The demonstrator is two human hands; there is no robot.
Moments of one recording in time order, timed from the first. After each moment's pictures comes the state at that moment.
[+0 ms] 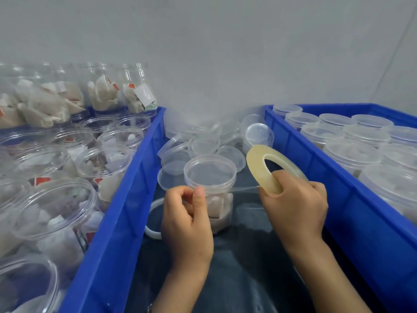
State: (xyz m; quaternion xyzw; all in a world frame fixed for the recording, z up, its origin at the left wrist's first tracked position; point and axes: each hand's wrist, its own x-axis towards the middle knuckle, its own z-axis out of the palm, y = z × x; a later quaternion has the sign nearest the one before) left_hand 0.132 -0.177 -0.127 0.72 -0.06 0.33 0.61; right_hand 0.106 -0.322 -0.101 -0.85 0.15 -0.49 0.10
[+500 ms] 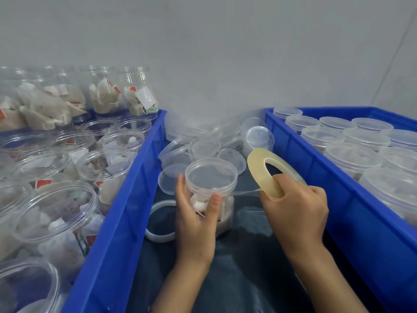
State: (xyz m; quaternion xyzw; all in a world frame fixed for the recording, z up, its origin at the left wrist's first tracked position) left_hand 0.138 -0.181 -0.124 0.65 -0.12 0.15 0.74; right_hand 0.104 -0.319 -0.100 -0.85 0.15 -0.50 0.10
